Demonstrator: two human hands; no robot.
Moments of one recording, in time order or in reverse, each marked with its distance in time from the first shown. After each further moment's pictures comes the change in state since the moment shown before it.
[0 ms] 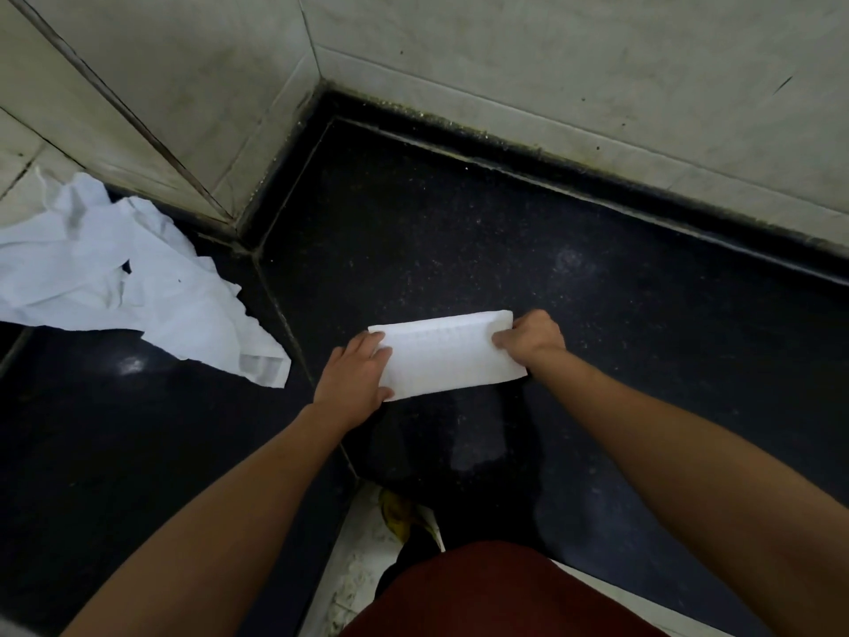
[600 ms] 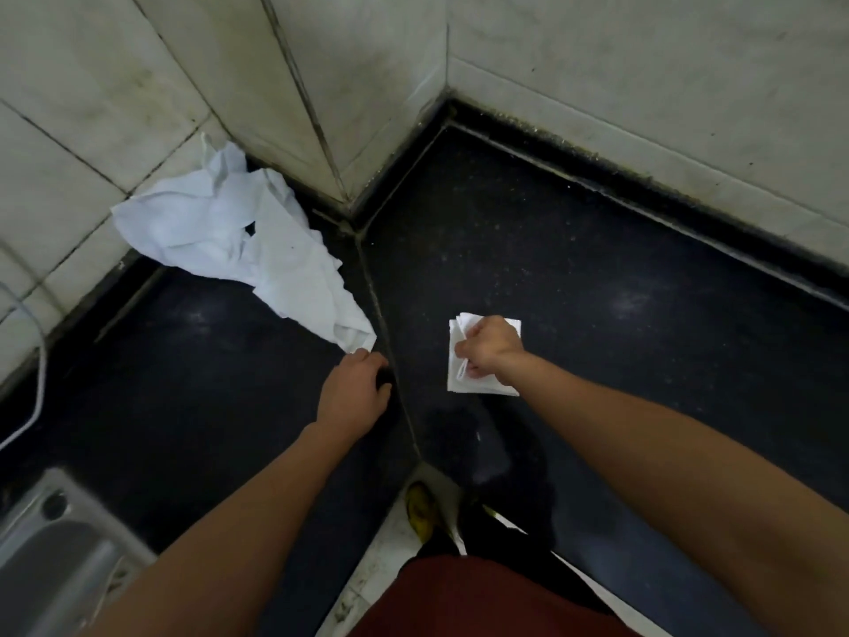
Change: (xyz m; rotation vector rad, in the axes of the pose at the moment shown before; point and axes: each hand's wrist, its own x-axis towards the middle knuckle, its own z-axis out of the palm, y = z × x) left_hand -0.087 -0.054 0.001 -0.404 0.241 -0.355; right_hand -0.056 -0.095 0.099 0.013 -0.257 -0.240
